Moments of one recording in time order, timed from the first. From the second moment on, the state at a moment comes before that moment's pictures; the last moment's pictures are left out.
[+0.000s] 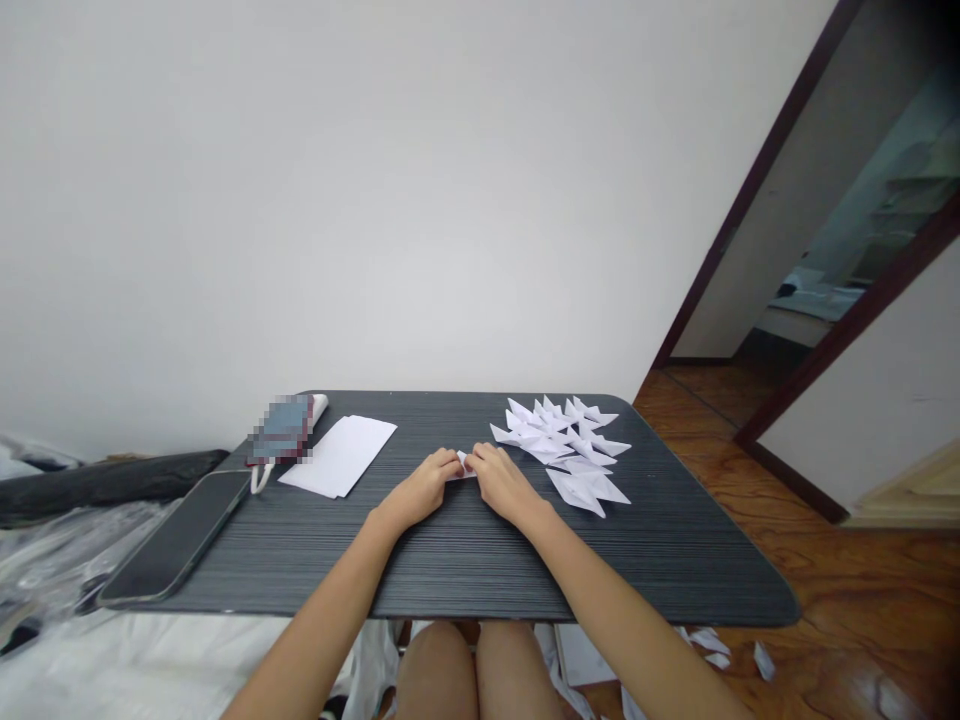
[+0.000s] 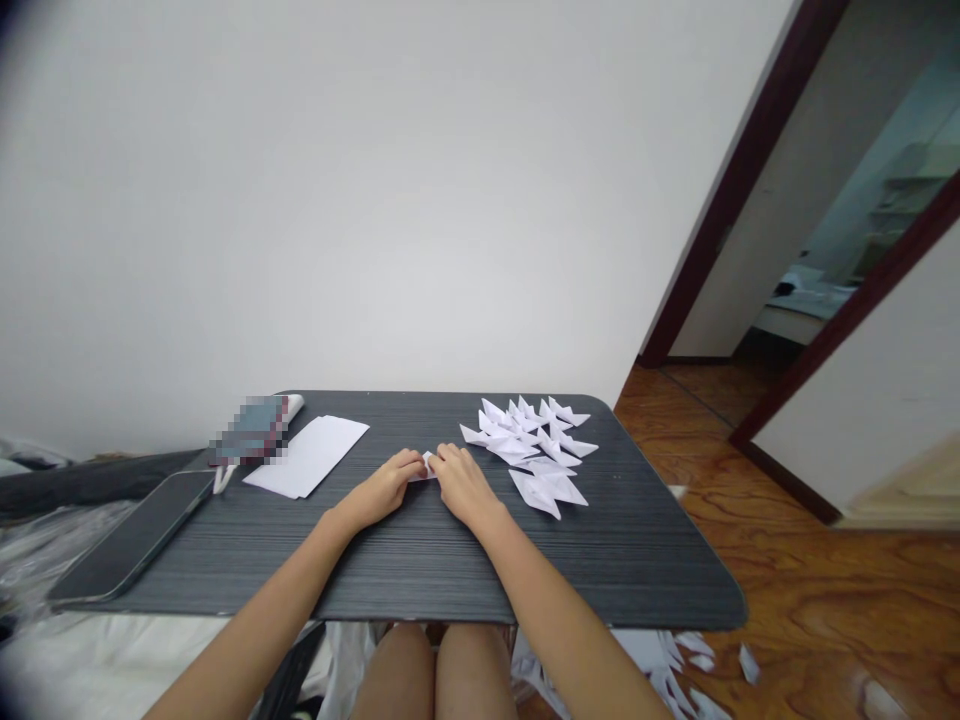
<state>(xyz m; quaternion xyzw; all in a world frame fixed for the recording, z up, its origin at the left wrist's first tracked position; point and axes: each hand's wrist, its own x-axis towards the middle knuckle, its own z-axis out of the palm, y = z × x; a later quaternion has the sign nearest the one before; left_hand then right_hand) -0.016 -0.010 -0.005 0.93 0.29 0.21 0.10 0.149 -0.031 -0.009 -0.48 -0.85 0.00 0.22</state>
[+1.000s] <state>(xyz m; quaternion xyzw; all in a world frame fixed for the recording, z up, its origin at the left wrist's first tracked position) -0.003 0.009 -0.003 0.88 0.43 0.20 0.00 0.148 -0.028 -0.010 -0.65 -0.68 0.12 0.31</state>
